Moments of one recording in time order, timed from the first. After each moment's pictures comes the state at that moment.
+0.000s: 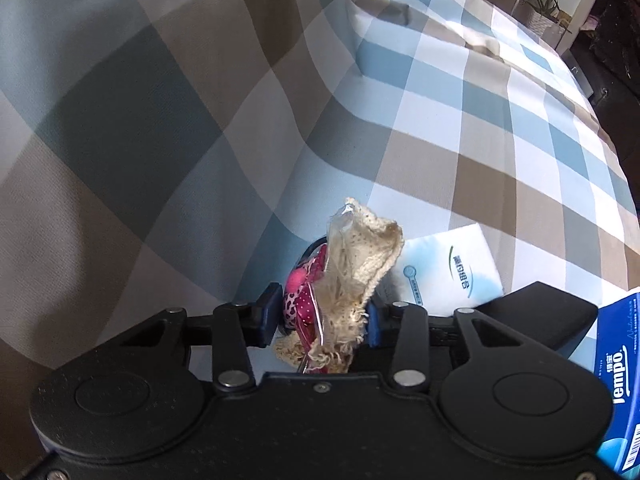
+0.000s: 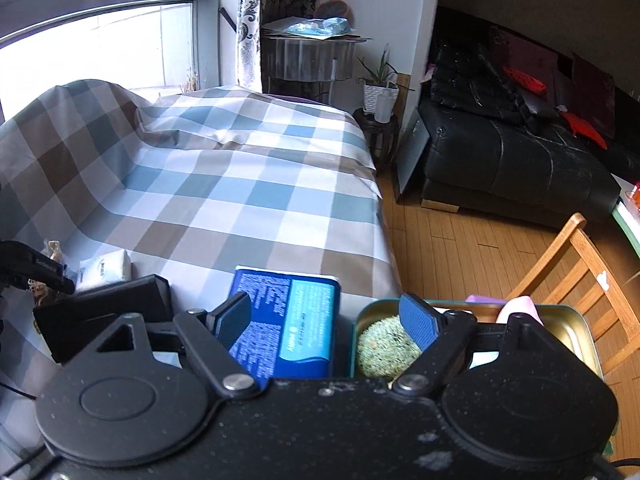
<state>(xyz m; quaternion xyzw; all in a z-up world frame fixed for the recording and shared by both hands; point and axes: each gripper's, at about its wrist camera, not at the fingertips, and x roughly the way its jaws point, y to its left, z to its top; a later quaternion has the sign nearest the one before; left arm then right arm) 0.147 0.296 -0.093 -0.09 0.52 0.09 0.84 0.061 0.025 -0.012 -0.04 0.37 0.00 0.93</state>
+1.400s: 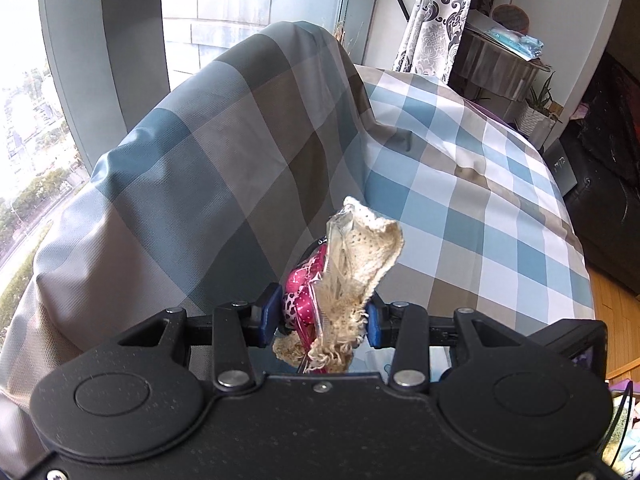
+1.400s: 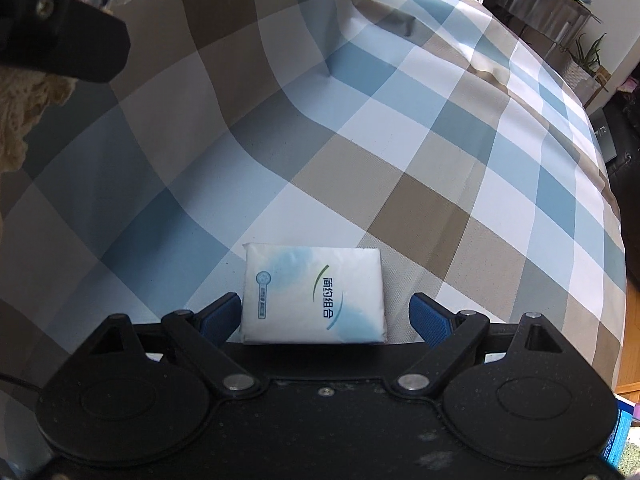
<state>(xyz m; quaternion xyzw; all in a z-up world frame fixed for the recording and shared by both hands) 0.138 0.322 -0.005 -0.12 0.43 0.10 0.89 0.197 0.286 -0.127 -0.18 0.51 0.17 0.82</state>
